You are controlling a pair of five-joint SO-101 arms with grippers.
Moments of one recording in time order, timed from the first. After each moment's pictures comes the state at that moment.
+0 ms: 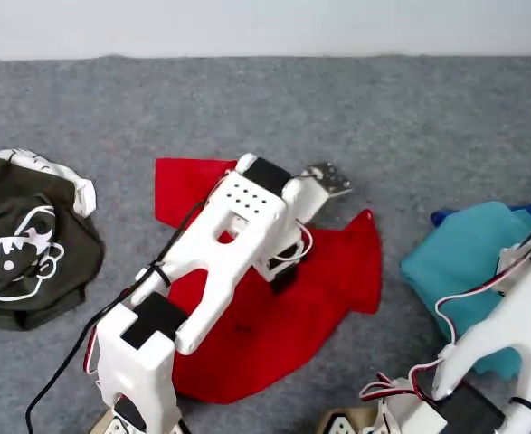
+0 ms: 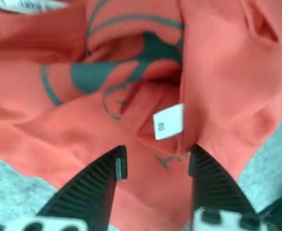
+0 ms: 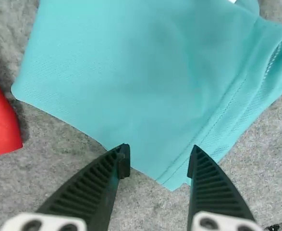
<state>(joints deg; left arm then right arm) 30.3 20.9 -7.3 98.6 -14.2 41.2 -16.5 14.9 87.0 23.5</state>
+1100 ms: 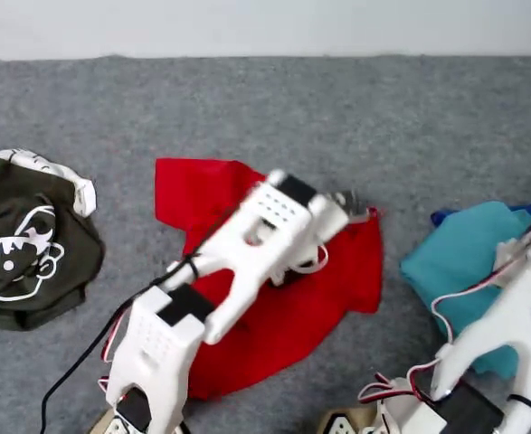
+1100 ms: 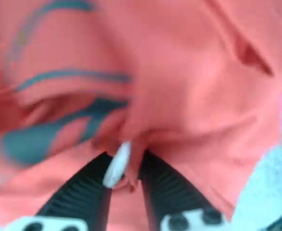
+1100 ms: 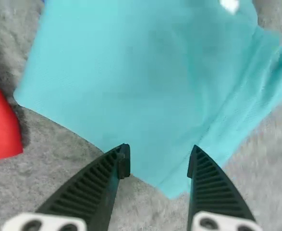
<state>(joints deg) 33.2 32.9 -16.9 97.5 -17.0 38.3 -16.5 14.9 84.8 23.3</state>
